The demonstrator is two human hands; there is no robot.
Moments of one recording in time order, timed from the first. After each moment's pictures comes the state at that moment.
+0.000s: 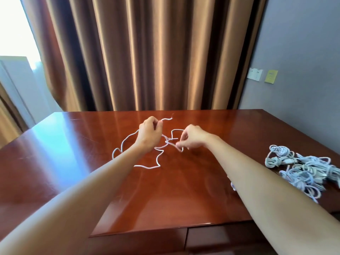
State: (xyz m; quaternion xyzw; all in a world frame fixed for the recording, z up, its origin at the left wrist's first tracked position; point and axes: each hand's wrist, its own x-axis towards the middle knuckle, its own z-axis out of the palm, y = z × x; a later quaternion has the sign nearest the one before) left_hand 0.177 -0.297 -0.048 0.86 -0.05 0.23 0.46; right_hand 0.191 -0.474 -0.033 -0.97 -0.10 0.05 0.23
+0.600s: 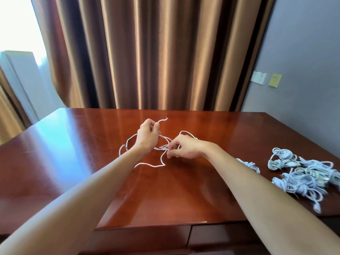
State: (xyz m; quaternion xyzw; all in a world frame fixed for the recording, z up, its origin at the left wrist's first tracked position) left_hand 0.174 -0.278 -0.060 0.80 0.00 0.18 0.58; right_hand 0.166 -0.444 -0.042 -0.93 -0.26 0.13 0.24
